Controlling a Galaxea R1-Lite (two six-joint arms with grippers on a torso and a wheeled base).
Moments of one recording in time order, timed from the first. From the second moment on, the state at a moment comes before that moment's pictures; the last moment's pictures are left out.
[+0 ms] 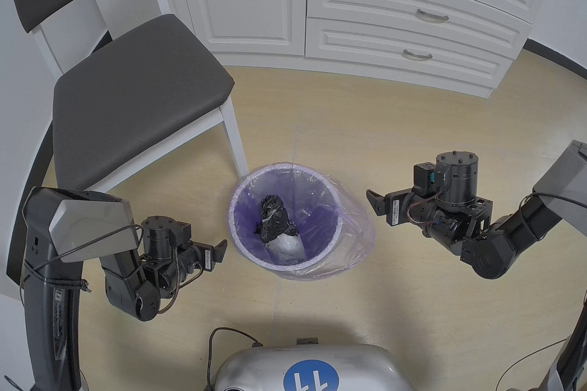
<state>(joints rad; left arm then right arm) -0.27 2.43 -0.68 -1.36 0.08 0.00 0.47 2.03 -0.84 -0.93 -0.26 0.03</state>
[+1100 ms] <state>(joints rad) -0.31 1.72 -0.11 -1.52 0.13 -0.07 0.27 1.57 -0.25 -0.96 -0.39 0.07</state>
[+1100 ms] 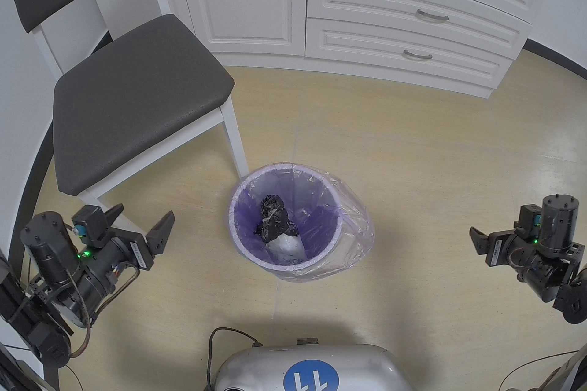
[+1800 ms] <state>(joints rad) -0.23 1.08 -0.45 -0.57 0.14 -0.03 0.18 1.27 -0.48 -0.96 -0.39 -0.05</state>
